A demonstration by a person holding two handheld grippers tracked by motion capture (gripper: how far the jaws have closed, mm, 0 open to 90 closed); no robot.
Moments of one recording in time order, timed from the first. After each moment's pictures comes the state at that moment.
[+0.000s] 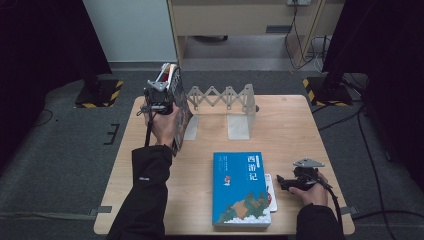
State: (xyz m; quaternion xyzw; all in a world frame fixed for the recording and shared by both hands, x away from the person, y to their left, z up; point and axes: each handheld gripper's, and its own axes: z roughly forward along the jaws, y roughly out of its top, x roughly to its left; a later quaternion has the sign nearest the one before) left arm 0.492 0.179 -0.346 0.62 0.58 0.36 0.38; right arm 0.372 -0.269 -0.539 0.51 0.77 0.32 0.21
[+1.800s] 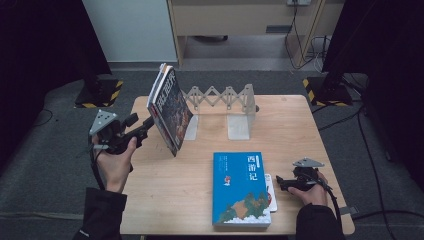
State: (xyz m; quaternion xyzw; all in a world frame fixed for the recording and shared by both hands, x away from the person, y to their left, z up) left arm 0.354 0.264 -0.331 0.62 0.50 0.28 0.54; right arm 0.373 -0.269 -0.539 0.51 0.77 0.32 0.20
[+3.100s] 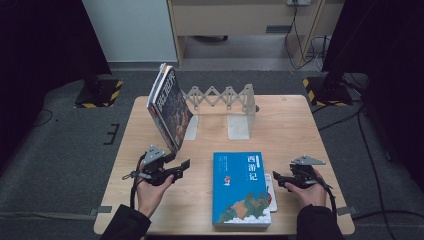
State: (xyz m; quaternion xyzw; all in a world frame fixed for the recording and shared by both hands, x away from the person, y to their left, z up) left arm 0.346 0.197 -0.451 0.72 0.47 0.16 0.49; right arm 0.363 -0.250 -0.508 0.51 0.76 0.37 0.18
